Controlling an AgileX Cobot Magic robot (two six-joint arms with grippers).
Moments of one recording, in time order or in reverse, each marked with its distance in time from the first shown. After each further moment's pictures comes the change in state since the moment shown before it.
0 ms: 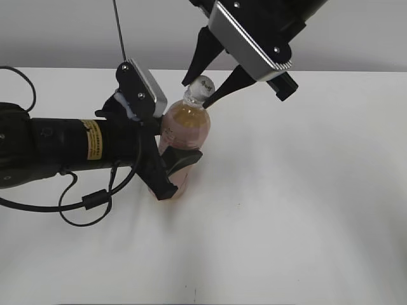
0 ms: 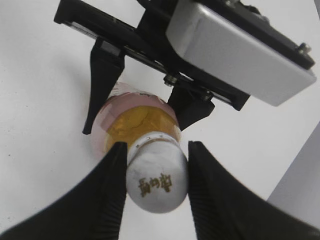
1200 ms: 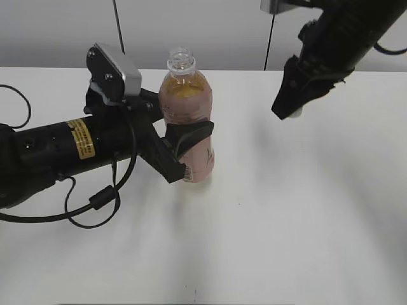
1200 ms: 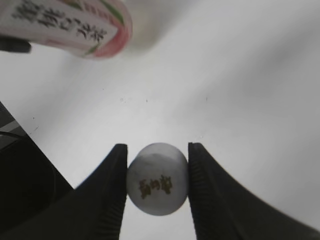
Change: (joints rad) left arm -0.001 0.007 0.078 -0.183 -0.371 0.004; right arm -0.141 -0.093 0.133 -0.292 0.038 1.694
